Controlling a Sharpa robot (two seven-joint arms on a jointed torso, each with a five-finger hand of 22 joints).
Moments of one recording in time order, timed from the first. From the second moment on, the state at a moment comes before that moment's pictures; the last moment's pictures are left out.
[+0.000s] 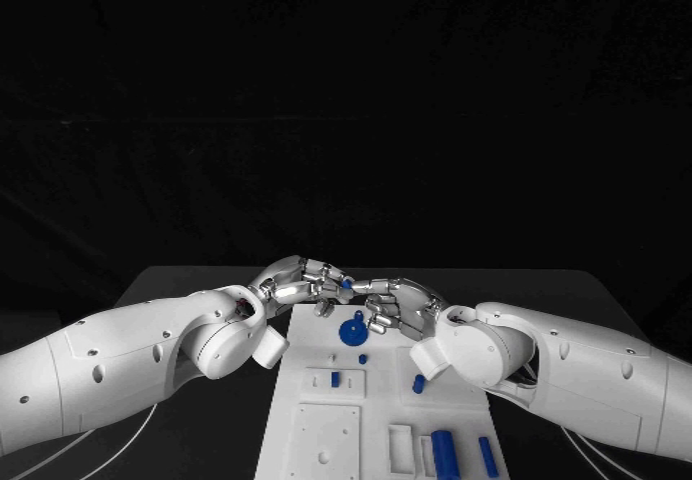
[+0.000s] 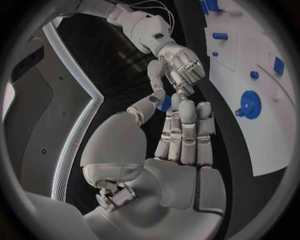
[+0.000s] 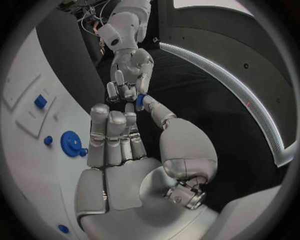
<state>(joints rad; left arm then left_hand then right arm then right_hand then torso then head) 1.37 -0.75 -0.10 1.43 -0.34 -0.12 0.26 1.12 -0.07 0.59 -0.24 0.13 0.94 0.12 0.34 0.43 1.19 0.03 0.44 0.24 1.12 -0.07 1.23 0.47 0.02 0.88 -0.12 0.84 1.31 1.24 -0.66 0.01 1.44 0.00 -0.15 0.07 0.95 -0.07 0.48 -0.29 0.18 0.96 0.11 0.29 0.51 1.00 0.01 1.17 0.97 1.23 -0.10 1.21 0.98 0.23 1.13 -0.03 0.95 1.31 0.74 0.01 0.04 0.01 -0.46</state>
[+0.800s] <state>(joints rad) 1.37 -0.75 -0.10 1.43 -0.43 -0.13 0.25 1.13 -0.07 0.59 -0.25 0.13 0.94 0.12 0.34 0.43 1.19 0.03 0.43 0.24 1.13 -0.07 1.23 0.47 0.02 0.89 -0.12 0.84 1.31 1.24 -0.66 0.00 1.44 0.00 -0.15 0.07 1.04 -0.04 0.62 -0.29 0.12 1.01 0.07 0.32 0.55 1.02 -0.01 1.17 0.97 1.23 -0.12 1.21 0.98 0.23 1.13 -0.03 0.96 1.31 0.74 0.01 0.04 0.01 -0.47</state>
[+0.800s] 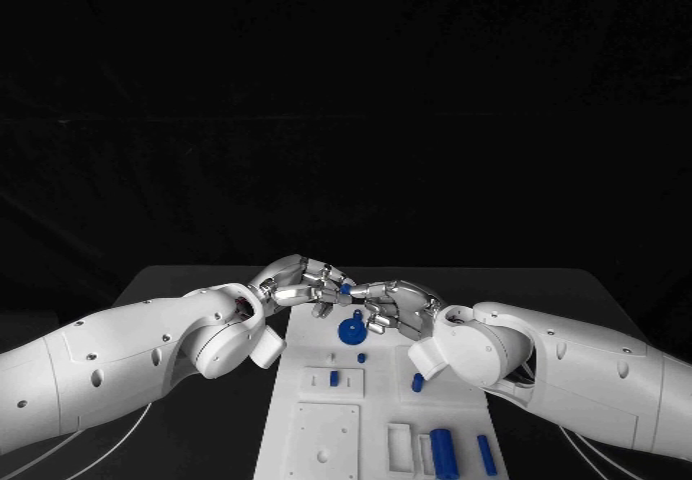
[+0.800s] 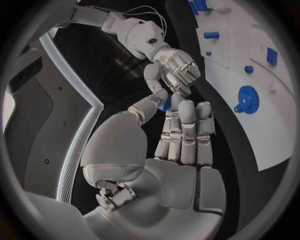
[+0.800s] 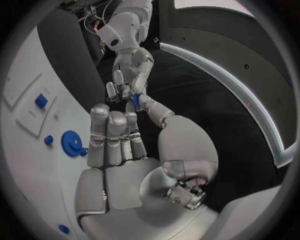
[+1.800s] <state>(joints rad) 1.37 -0.75 -0.10 1.44 -0.47 -0.14 0.25 1.14 -0.10 0.58 -0.27 0.13 0.87 0.16 0.30 0.40 1.18 0.04 0.41 0.26 1.12 -0.07 1.23 0.48 0.03 0.88 -0.12 0.84 1.31 1.24 -0.66 0.00 1.44 -0.05 -0.18 0.08 1.05 -0.03 0.68 -0.29 0.13 1.01 0.06 0.33 0.59 1.03 -0.02 1.17 0.97 1.24 -0.13 1.22 0.98 0.23 1.14 -0.03 0.98 1.31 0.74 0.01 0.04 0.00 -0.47</state>
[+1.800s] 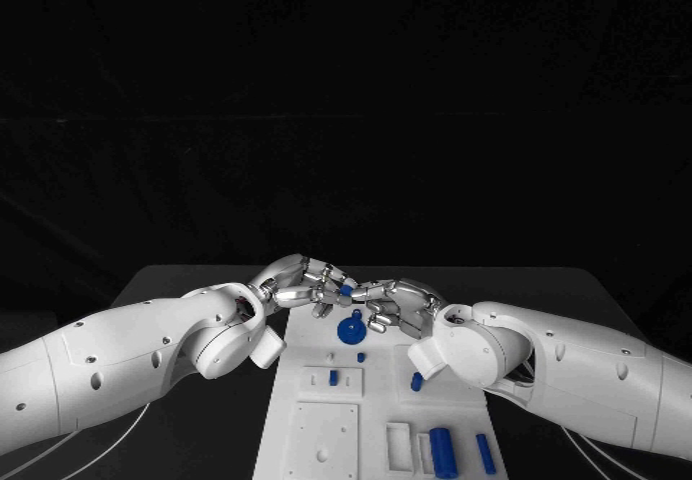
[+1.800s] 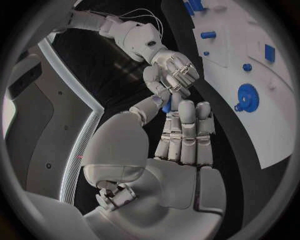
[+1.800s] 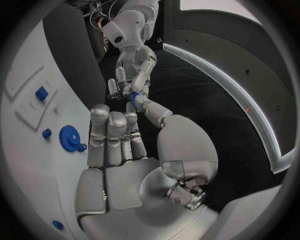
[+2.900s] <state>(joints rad) 1.37 -0.75 -0.10 1.43 -0.50 -0.15 0.24 1.16 -0.14 0.58 -0.27 0.13 0.71 0.11 0.24 0.38 1.16 0.04 0.43 0.29 1.12 -0.07 1.23 0.49 0.03 0.88 -0.12 0.84 1.31 1.24 -0.67 0.01 1.44 -0.09 -0.19 0.07 1.04 -0.04 0.69 -0.29 0.14 1.03 0.06 0.35 0.60 1.03 -0.03 1.18 0.97 1.24 -0.13 1.22 0.98 0.25 1.14 -0.03 0.98 1.31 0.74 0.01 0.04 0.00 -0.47</state>
